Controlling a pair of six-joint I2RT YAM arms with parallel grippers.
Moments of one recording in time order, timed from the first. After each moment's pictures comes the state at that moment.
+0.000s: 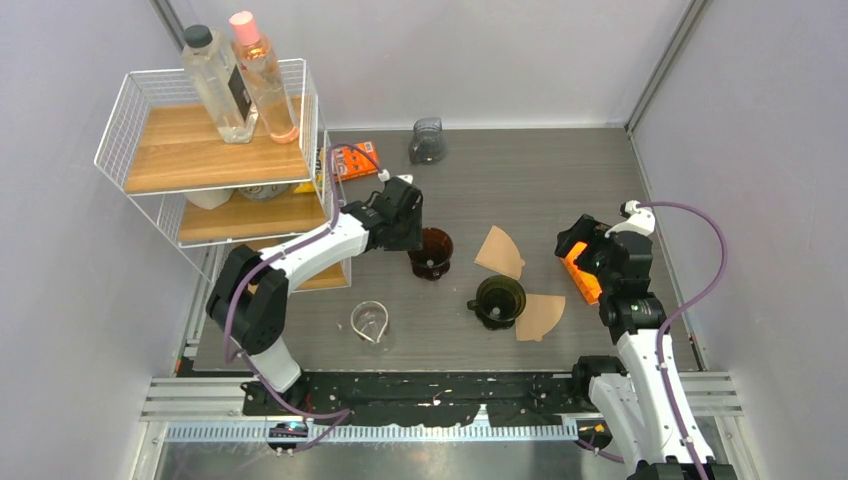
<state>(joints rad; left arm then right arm) -0.66 1.67 1.22 -0.48 -0.12 -0.59 -0.03 0.66 0.54 -0.27 0.02 0.39</state>
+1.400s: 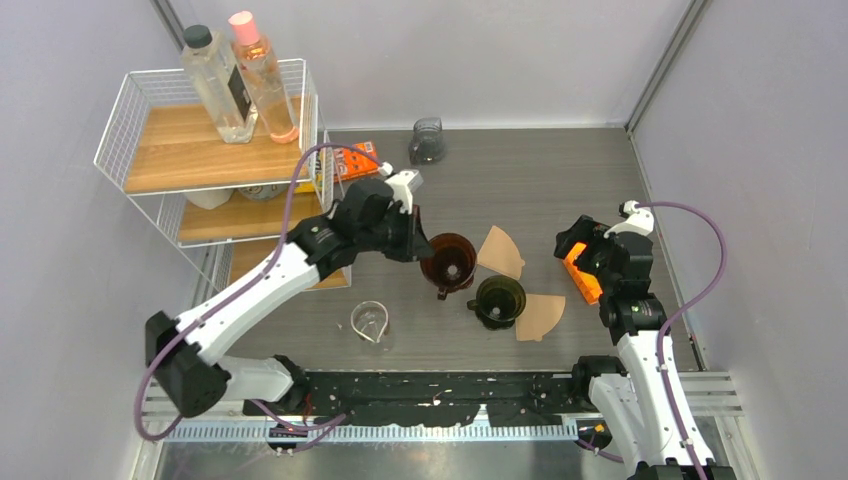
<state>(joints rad) -0.75 1.28 1.20 -0.55 0.21 -0.51 -0.03 0.65 0.54 -0.28 0.00 0.37</state>
